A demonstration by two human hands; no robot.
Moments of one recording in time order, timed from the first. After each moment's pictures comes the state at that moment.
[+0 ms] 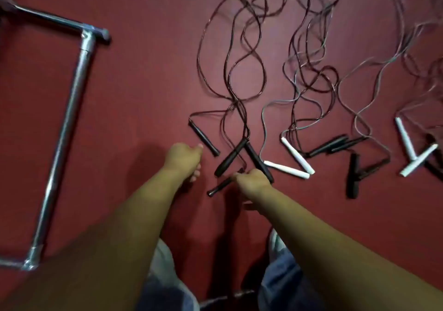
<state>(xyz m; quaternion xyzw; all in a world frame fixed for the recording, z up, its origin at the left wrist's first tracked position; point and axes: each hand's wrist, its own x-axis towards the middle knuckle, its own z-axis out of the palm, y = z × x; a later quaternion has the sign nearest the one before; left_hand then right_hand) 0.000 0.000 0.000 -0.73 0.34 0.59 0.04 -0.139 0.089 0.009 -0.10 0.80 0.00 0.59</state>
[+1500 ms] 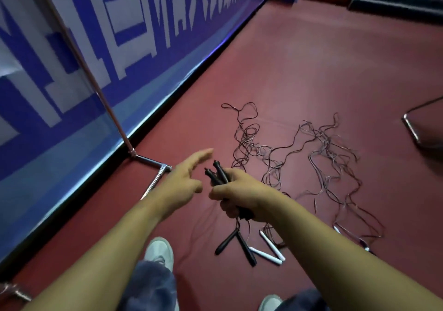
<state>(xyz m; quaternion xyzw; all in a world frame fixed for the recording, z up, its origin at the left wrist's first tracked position) 0.068 0.058 0.395 -0.47 0.65 0.54 -0.25 -0.106 0.093 0.409 -0.44 0.55 -0.25 0.66</state>
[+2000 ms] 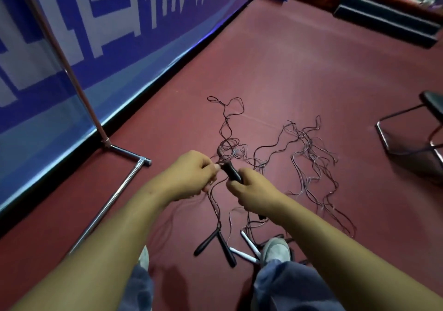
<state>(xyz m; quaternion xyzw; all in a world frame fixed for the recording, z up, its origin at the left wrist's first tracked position) 0.027 0.027 0.404 -0.52 0.68 0.50 -0.16 -0.145 0.075 0.388 -0.57 0.70 -0.16 0.40</state>
